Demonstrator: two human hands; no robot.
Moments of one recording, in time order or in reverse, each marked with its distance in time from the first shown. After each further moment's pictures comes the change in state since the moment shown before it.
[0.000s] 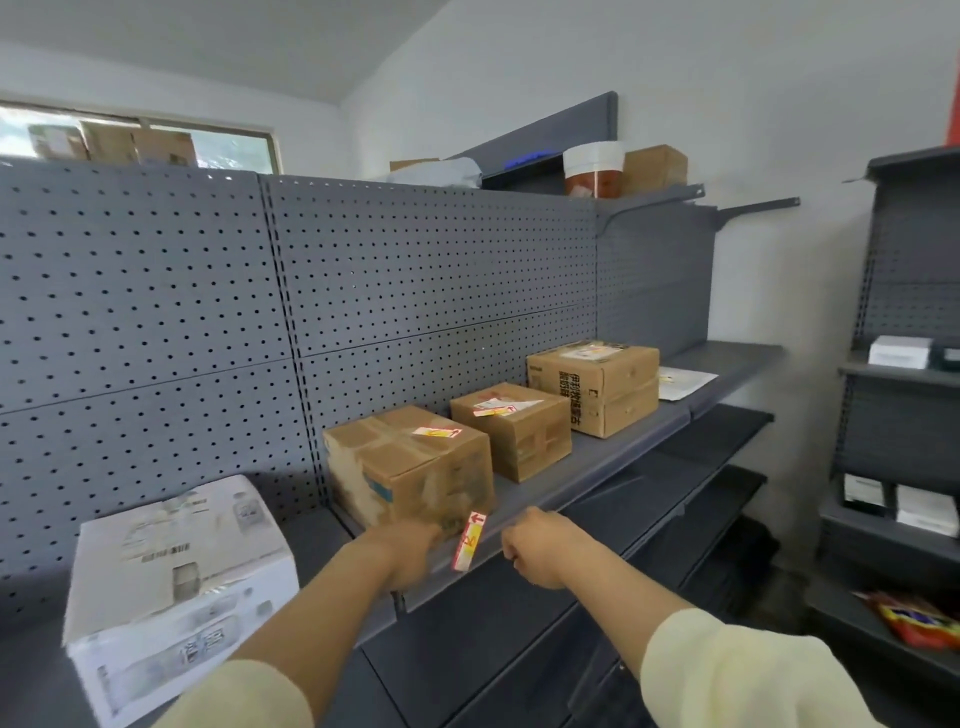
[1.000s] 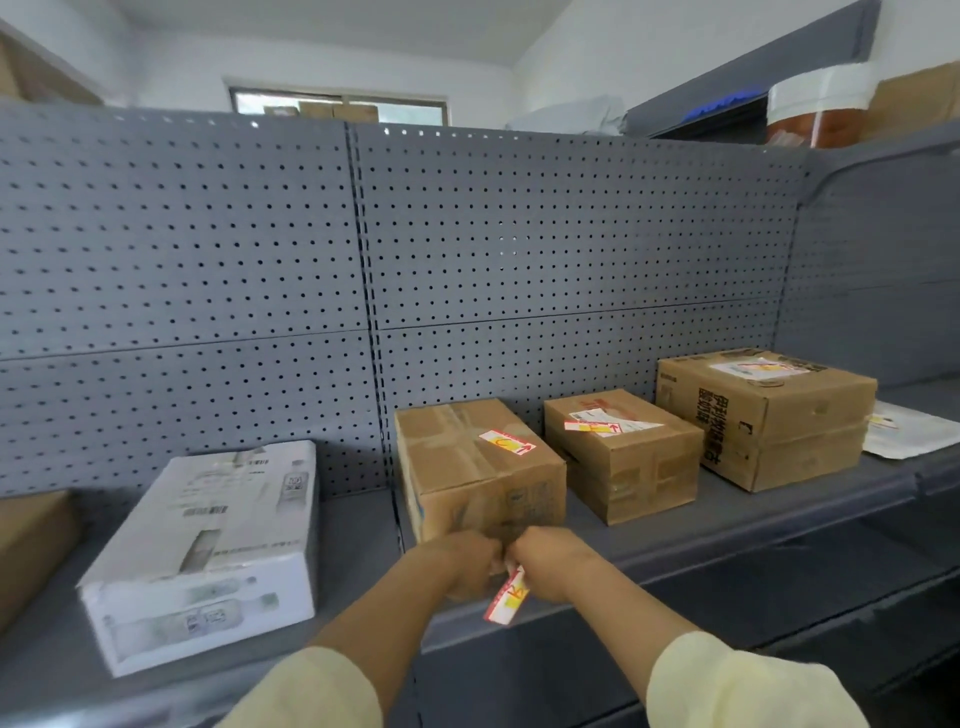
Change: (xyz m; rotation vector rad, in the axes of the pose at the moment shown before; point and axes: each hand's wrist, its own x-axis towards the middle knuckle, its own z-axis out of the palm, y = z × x) left_hand 0.111 0.005 0.020 -0.215 -0.095 -0.230; right_hand 0.151 0.028 0.020 0.030 -0.054 -0.375
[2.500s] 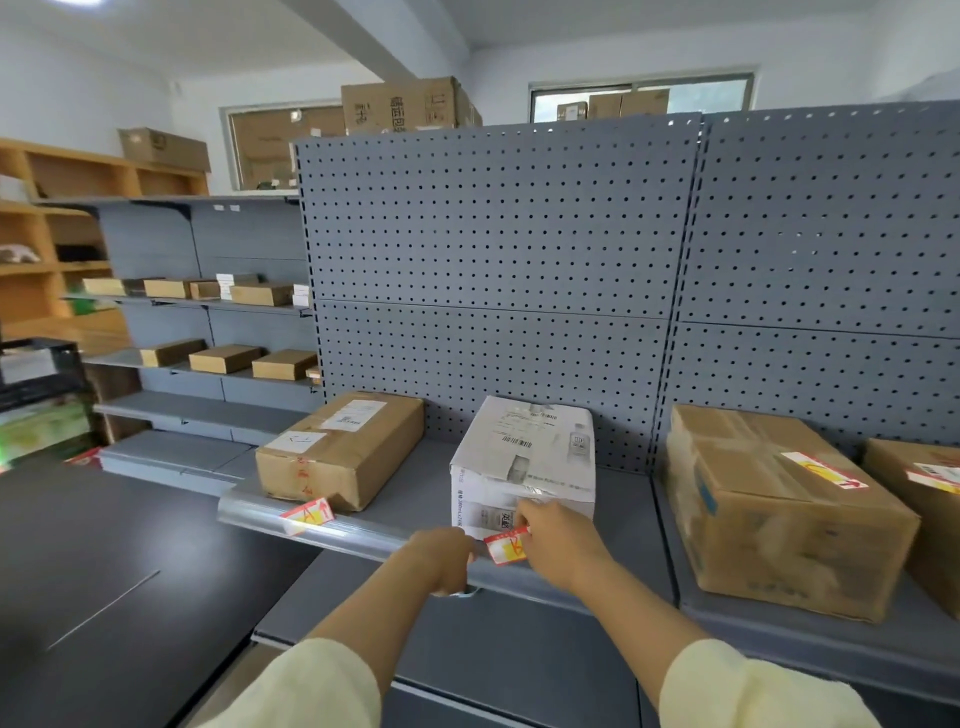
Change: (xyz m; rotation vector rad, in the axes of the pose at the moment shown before) left_hand -0.239 -0.195 0.059 -0.020 0.080 -0.603; right_hand 0.042 -0.260 -0.015 0.241 0.332 -0.432
